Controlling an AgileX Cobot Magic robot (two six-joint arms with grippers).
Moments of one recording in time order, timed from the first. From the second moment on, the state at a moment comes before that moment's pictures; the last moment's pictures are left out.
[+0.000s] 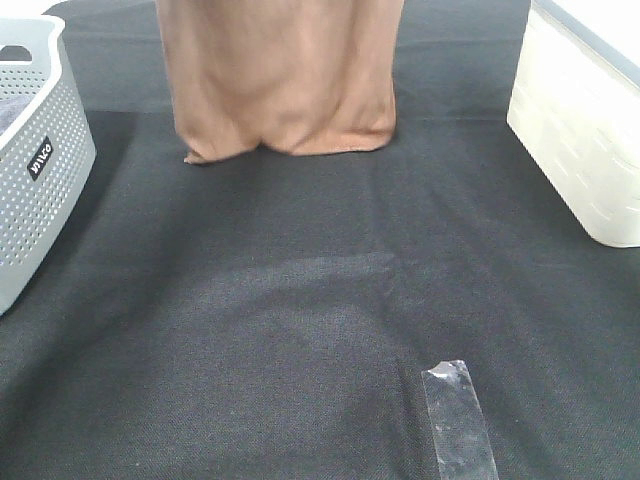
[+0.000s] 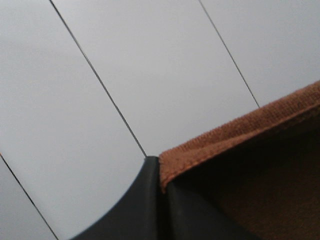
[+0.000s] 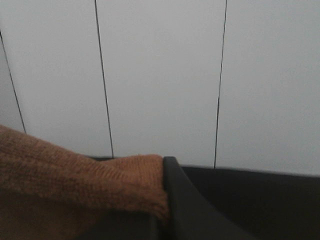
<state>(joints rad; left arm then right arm) -0.29 2.33 -2.64 0.65 0.19 -0.11 0.36 2.11 -2.37 -0.32 0.37 0.30</state>
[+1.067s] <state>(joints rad) -0.34 2.18 -2.59 0.03 1.22 0.11 0.35 1.98 -2.35 0.01 1.21 -0.02</state>
